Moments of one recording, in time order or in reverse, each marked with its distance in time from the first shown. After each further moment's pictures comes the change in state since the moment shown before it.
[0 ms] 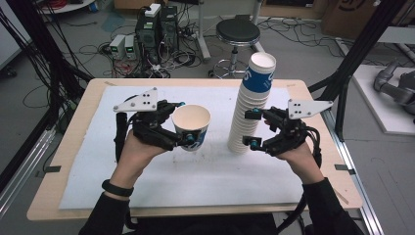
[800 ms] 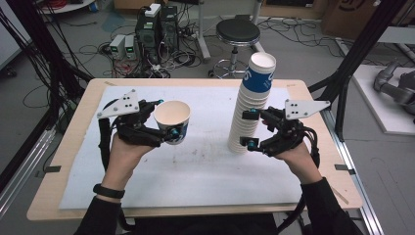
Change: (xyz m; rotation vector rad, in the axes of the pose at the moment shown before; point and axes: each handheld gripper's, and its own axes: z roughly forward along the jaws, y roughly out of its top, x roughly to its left) left arm 0.010 -0.020 -0.035 -0.014 0.201 0.006; right arm 0.003 0.002 0.006 0.009 0.004 -0.011
